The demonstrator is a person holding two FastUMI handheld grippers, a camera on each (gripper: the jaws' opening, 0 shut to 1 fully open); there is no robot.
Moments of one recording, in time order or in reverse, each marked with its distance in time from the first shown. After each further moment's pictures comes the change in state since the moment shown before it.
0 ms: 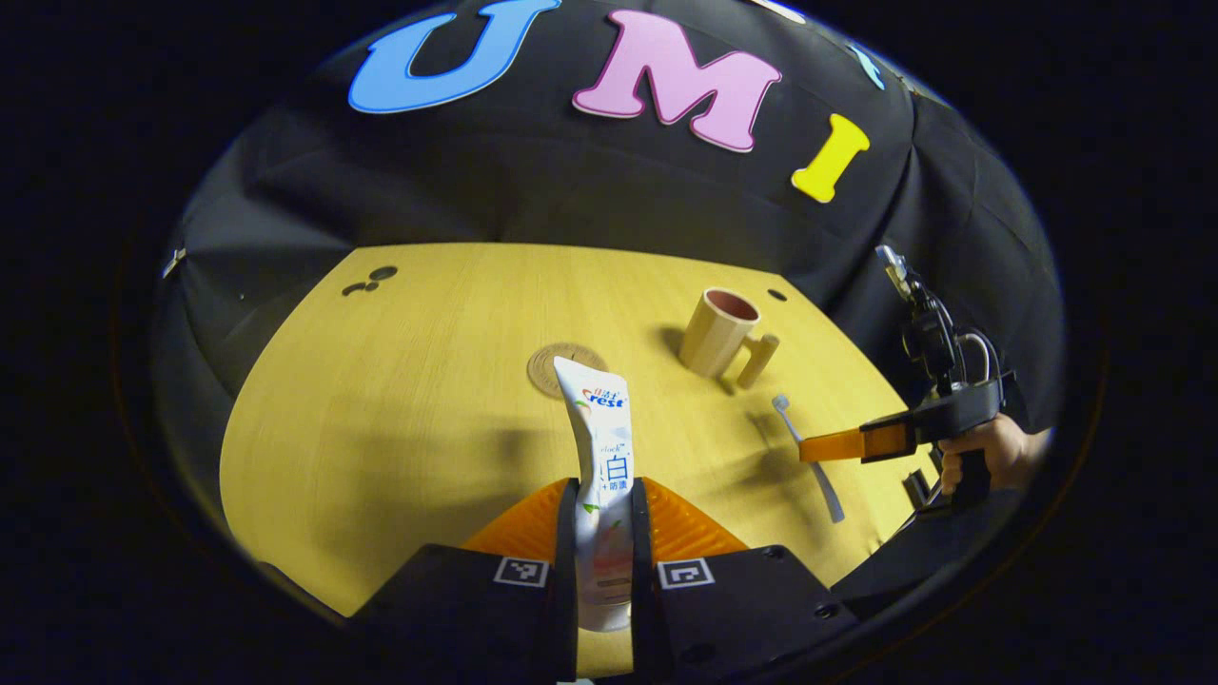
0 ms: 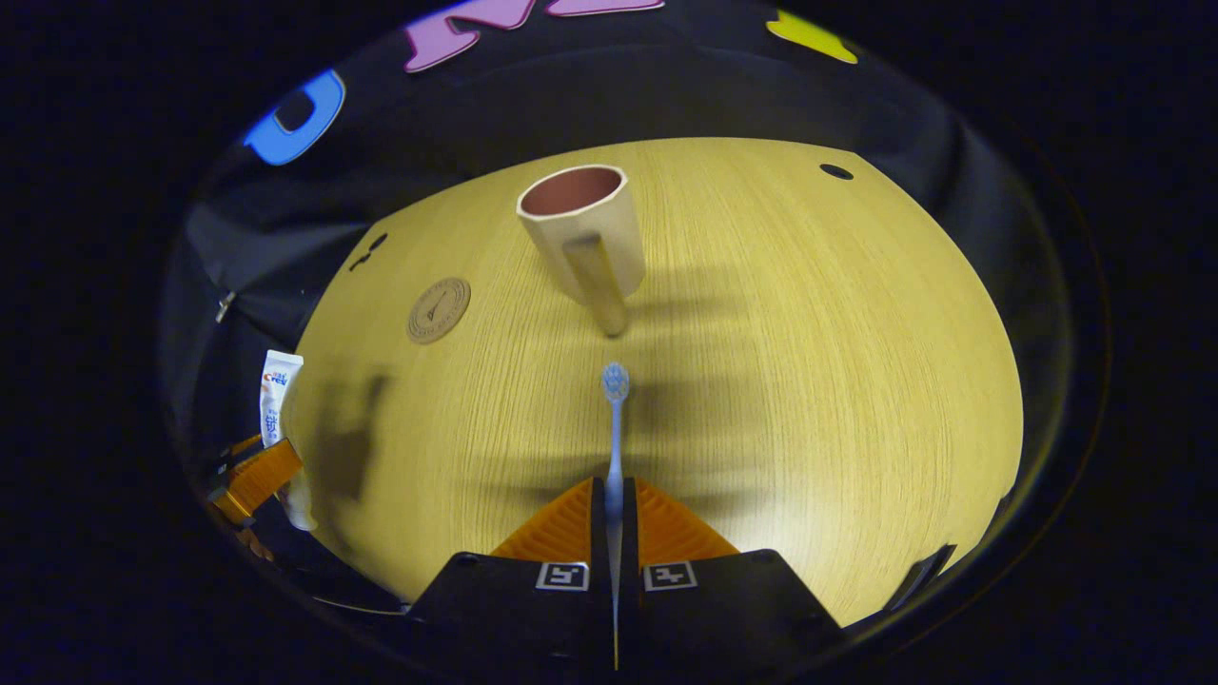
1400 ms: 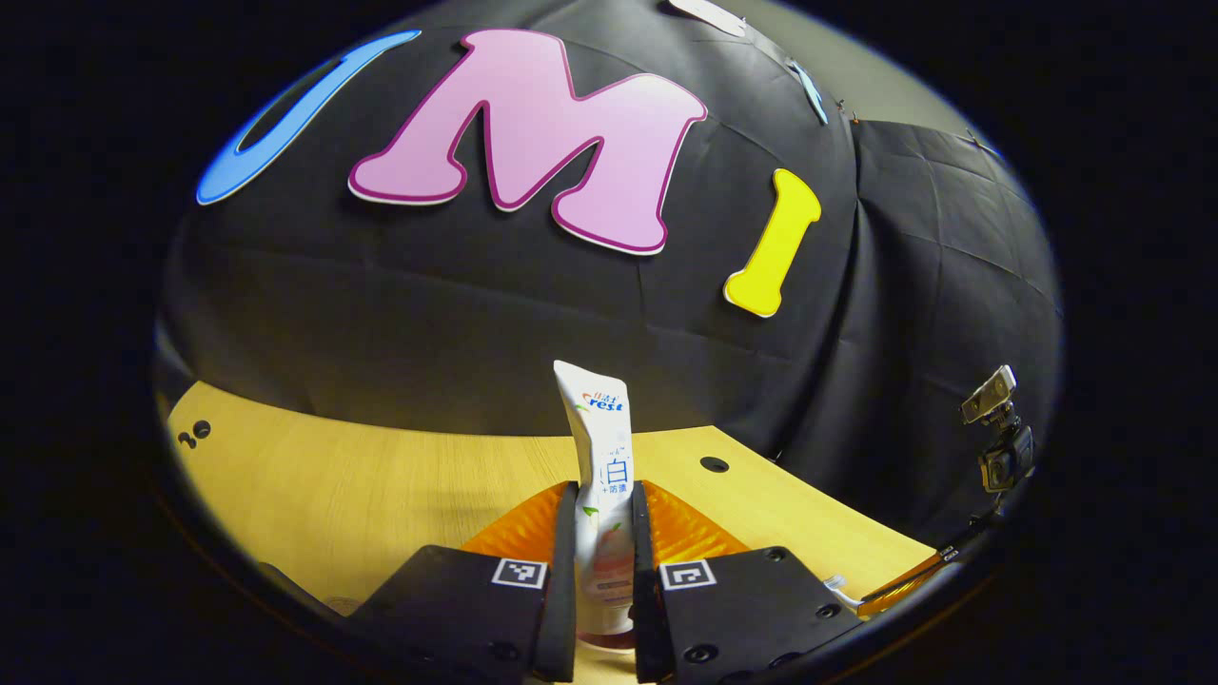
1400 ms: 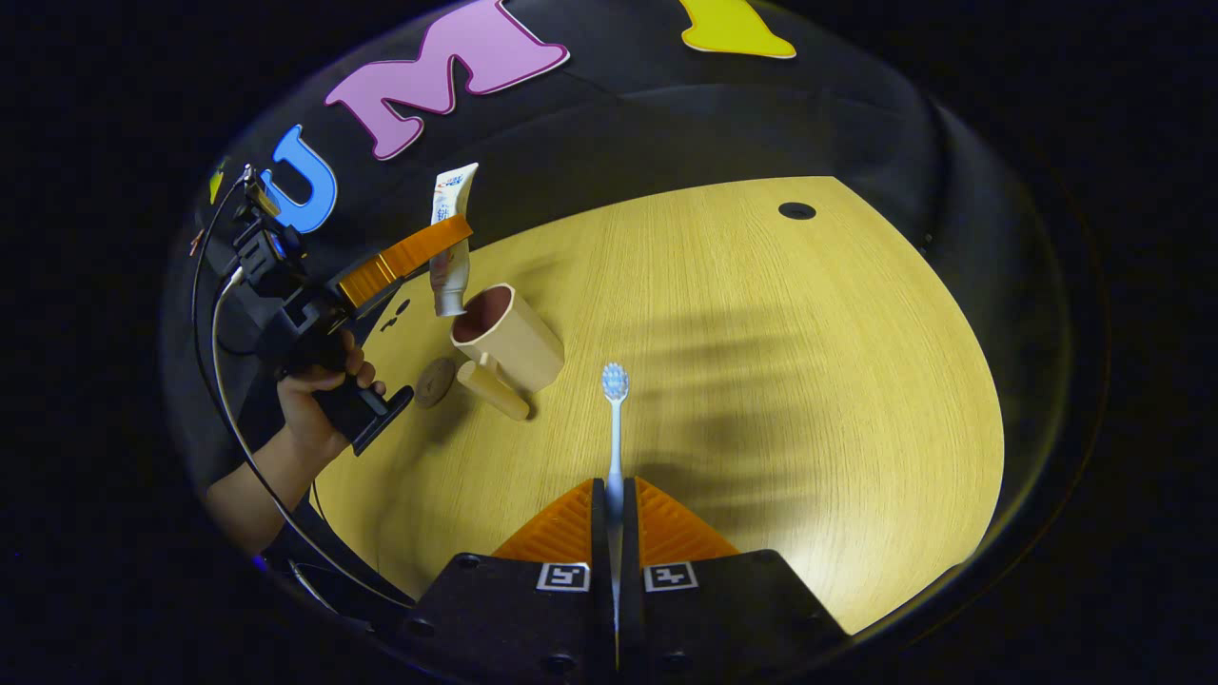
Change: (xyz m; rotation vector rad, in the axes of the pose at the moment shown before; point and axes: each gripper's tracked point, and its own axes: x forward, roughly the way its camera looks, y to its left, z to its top) left arm 0.222 -0.149 0.211 0.078 -0.432 -0.240; right arm -0.036 -0.103 0.066 -0.020 -0.099 0.127
